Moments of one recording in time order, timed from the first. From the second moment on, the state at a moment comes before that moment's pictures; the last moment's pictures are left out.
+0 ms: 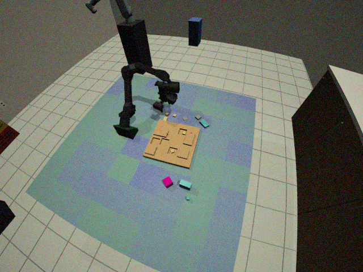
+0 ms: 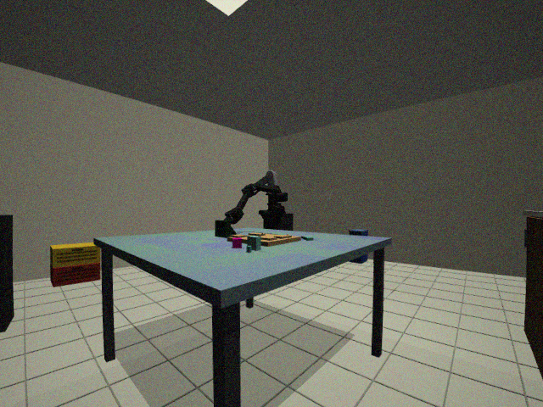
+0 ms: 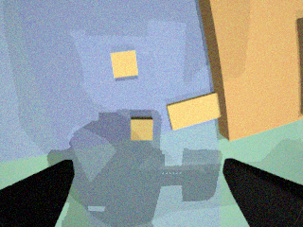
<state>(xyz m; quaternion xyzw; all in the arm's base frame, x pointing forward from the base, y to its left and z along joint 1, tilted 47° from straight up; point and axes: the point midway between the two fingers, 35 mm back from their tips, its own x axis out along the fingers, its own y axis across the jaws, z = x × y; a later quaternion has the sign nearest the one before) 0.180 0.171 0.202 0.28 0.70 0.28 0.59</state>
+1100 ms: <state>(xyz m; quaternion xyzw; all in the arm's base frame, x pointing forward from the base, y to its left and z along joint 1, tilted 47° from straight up) 0.314 0.142 0.164 0.21 0.67 0.35 0.62</state>
